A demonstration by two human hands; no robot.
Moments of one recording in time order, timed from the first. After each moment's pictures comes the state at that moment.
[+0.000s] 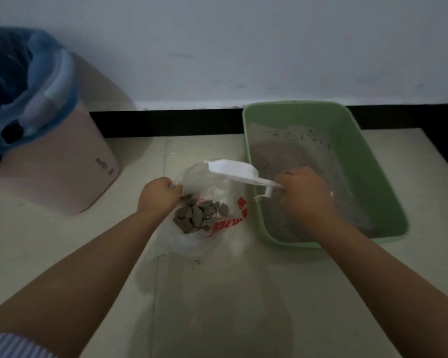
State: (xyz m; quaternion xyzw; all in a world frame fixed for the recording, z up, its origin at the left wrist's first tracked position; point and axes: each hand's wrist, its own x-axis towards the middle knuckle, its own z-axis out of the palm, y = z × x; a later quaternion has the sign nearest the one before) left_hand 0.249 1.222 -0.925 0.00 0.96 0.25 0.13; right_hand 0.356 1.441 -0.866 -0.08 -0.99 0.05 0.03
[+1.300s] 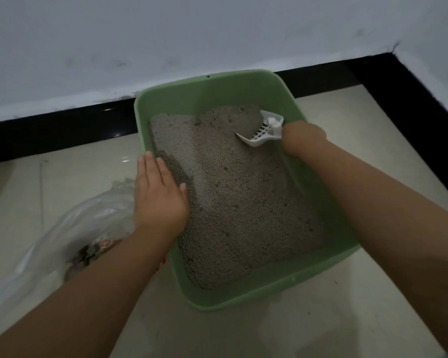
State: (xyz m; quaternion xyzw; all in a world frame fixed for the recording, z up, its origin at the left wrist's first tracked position) left_hand 0.251 1.410 -0.957 0.24 0.96 0.10 0.11; right_hand 0.272 1.642 -0.910 -0.36 -0.90 0.01 -0.24
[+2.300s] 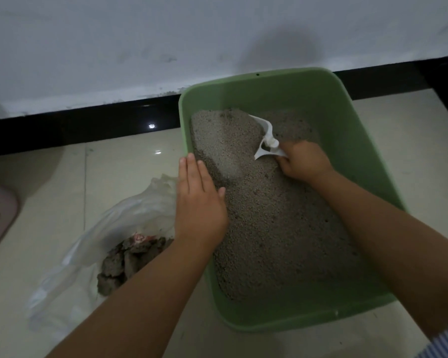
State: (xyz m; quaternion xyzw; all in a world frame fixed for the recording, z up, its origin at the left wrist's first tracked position) left_hand 0.247 1.415 -0.948 0.20 0.96 0.11 0.16; right_hand 0.245 1.627 -0.980 -0.12 -0.98 0.08 -0.10
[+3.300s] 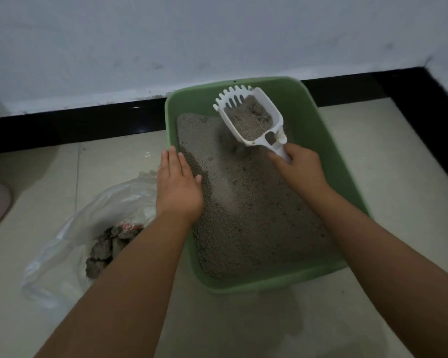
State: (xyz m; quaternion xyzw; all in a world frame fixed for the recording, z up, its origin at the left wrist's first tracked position) left_hand 0.248 1.412 -0.947 0.18 0.97 0.08 0.16; right_hand 0.312 1.604 -0.938 -0.27 -0.90 0.32 0.07
